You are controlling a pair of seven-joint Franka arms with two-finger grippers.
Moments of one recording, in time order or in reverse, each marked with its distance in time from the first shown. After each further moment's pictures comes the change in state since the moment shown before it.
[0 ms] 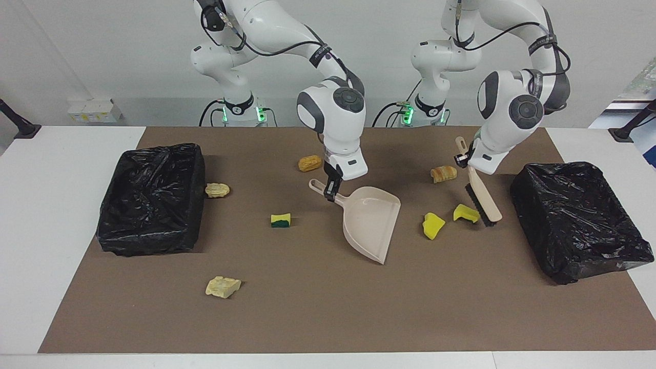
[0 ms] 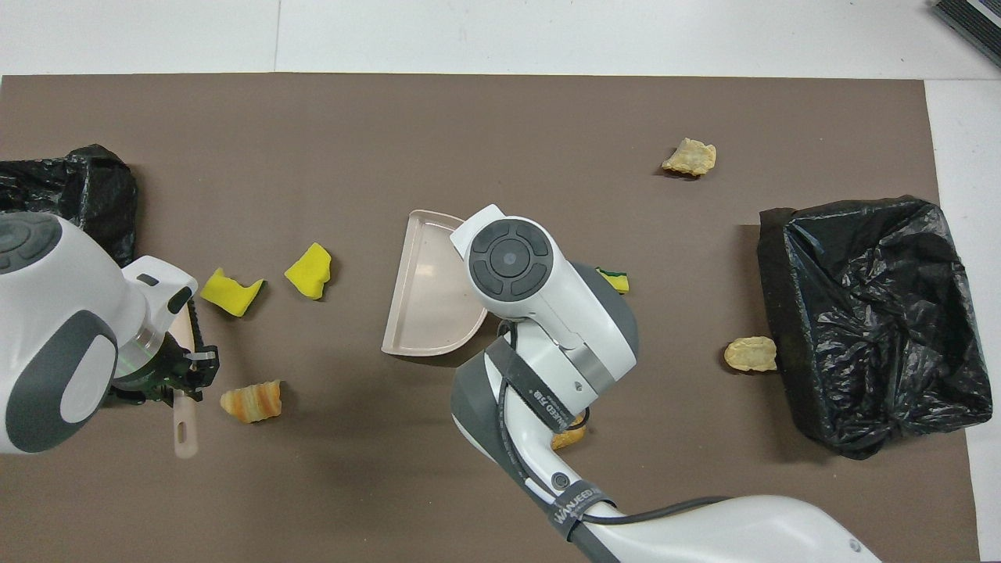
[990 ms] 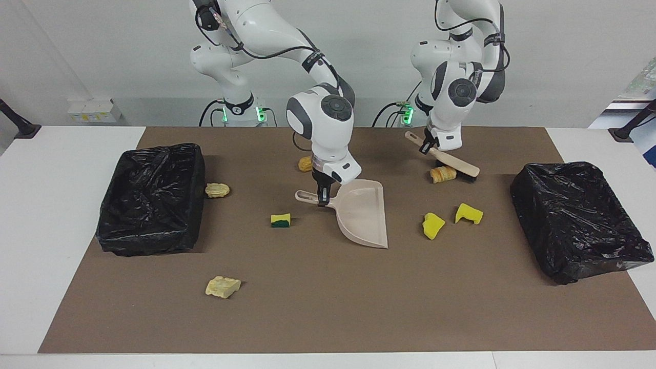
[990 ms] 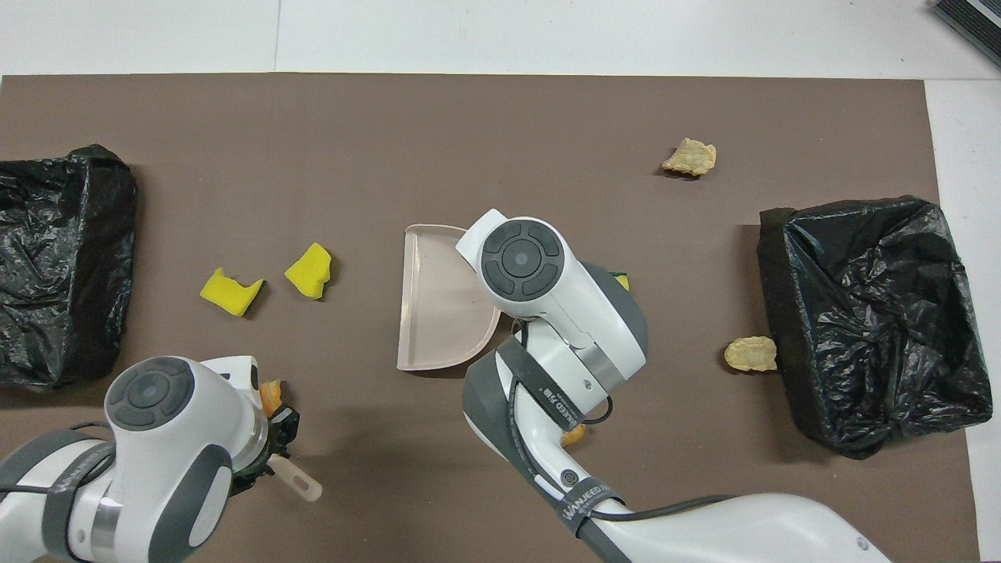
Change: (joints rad) left arm -0.042 -0.117 -0.189 -0.344 -0.179 0.407 -0.717; right arm 0.000 -0.009 0.002 -0.016 -0.020 0.010 -0.036
